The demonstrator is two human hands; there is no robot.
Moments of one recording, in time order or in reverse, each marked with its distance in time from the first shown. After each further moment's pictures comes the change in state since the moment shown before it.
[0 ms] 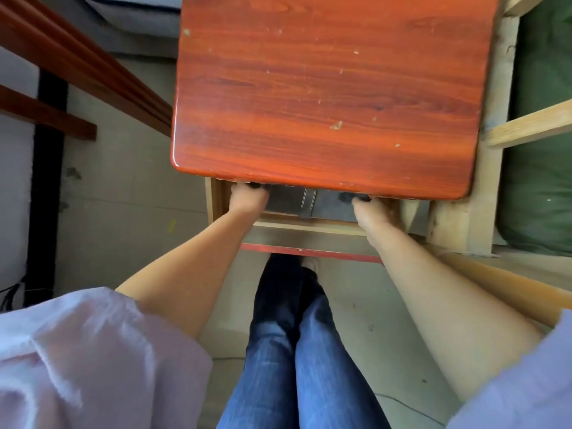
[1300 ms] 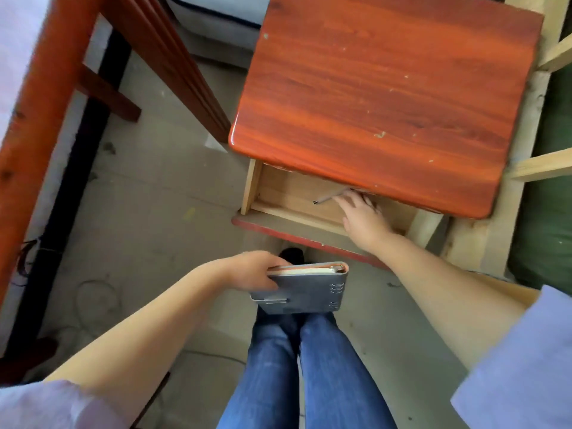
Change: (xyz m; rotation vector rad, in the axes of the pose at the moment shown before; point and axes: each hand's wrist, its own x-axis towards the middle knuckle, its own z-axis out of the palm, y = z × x) left_hand -0.115 -0.081 -0.063 0.558 -0.758 0.382; right_hand -0.028 -0.003 0.026 -0.962 0.017 -0.945
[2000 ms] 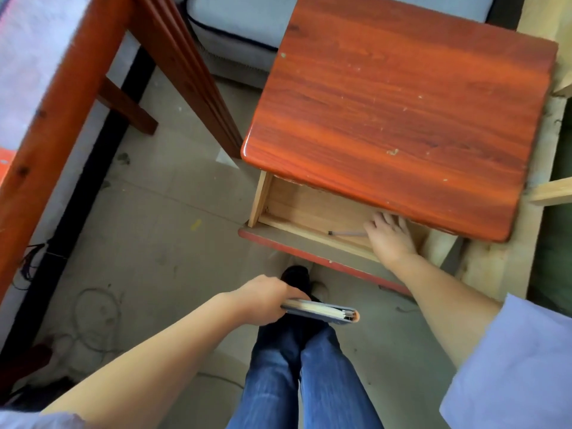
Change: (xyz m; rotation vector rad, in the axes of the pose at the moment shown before) left_hand 0.016 -0.007 0.037 0.342 0.136 0.070; right_hand 0.012 0.039 0.018 -0.375 0.022 -0.007
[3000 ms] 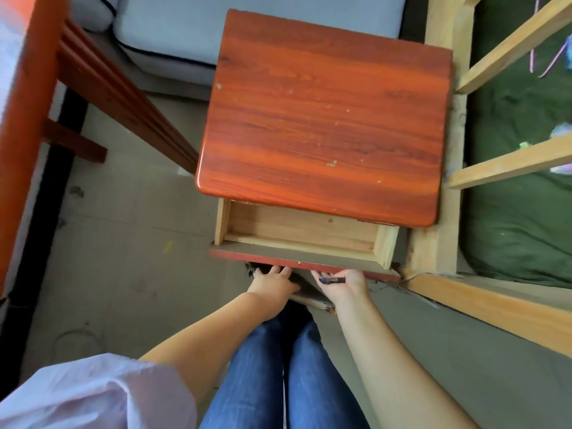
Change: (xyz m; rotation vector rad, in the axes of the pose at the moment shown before) left_hand 0.045 0.049 -0.024 0.385 -0.142 -0.083; right_hand -0.080 -0.062 -0.068 -2.570 -0.076 -1.588
